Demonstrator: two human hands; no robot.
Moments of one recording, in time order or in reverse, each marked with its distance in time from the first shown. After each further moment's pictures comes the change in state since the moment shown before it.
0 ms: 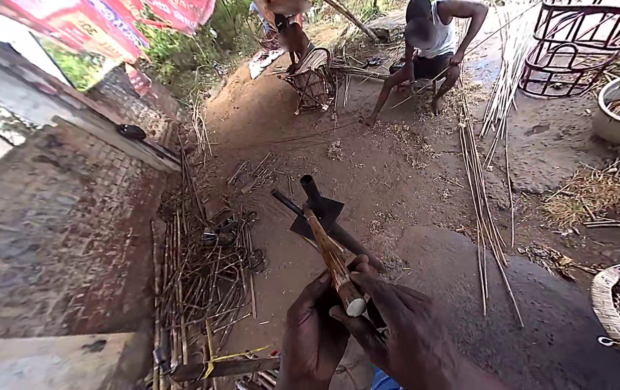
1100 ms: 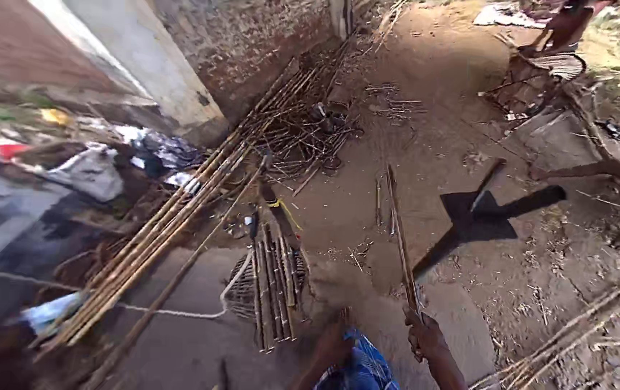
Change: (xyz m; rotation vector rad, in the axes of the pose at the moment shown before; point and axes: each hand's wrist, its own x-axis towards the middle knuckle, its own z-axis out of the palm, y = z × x) left_hand -0.074 -0.173 -0.353 1.123 0.544 -0.355; right_hand -0.108 0.099 0.166 0.212 -1.118 1.122
